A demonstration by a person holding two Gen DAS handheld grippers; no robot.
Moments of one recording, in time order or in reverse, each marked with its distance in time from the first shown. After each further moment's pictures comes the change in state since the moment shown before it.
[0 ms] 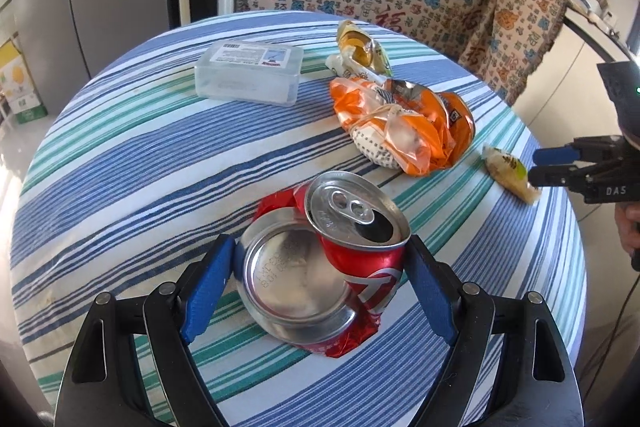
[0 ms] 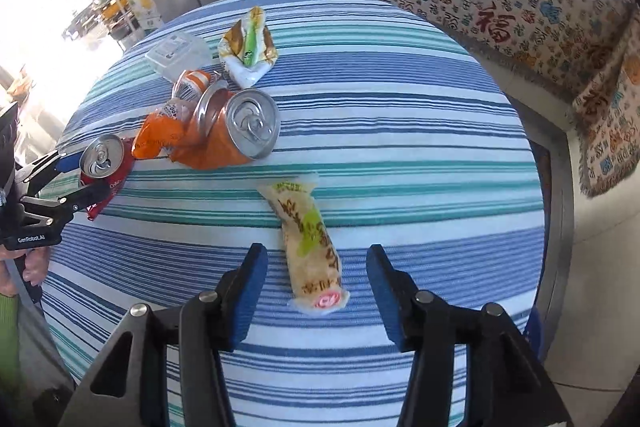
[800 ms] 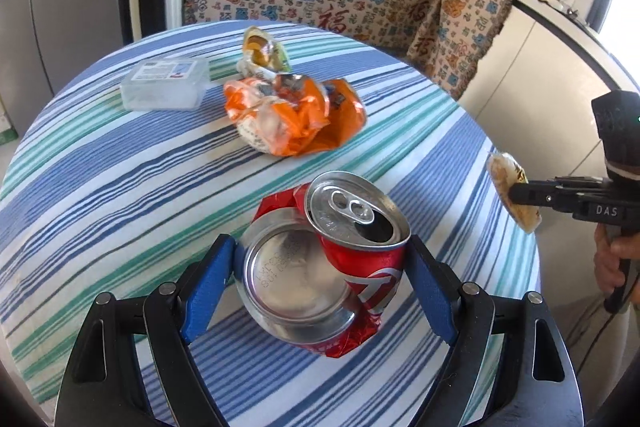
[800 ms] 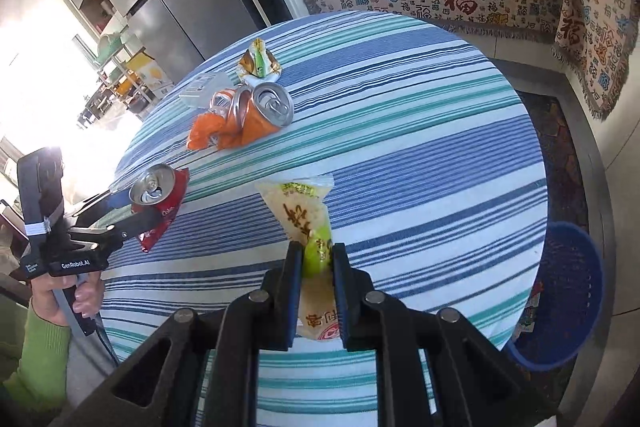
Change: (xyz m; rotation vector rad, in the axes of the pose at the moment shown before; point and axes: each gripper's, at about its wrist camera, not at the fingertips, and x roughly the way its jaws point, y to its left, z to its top) left arm -0.024 -0.071 -0.015 0.098 -0.015 -0.117; right arm -0.052 -0.025 -0.096 0.275 -0.182 0.167
